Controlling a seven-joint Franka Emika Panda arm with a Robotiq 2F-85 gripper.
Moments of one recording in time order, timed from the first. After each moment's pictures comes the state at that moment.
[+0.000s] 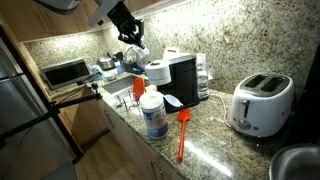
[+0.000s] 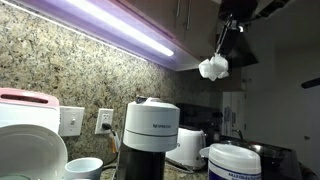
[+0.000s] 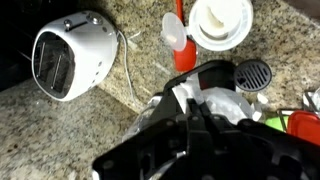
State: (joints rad) arm 0.19 -0.03 0.12 -1.96 -0.39 2.19 -0.01
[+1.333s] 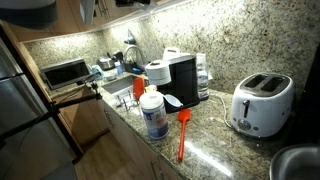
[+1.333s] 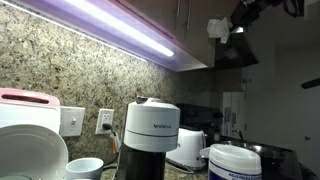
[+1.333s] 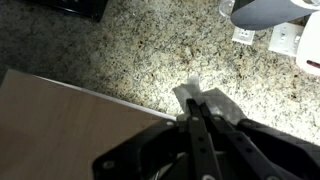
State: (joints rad) arm -0.48 -0.46 0.48 -2.35 -0.95 3.02 0.87
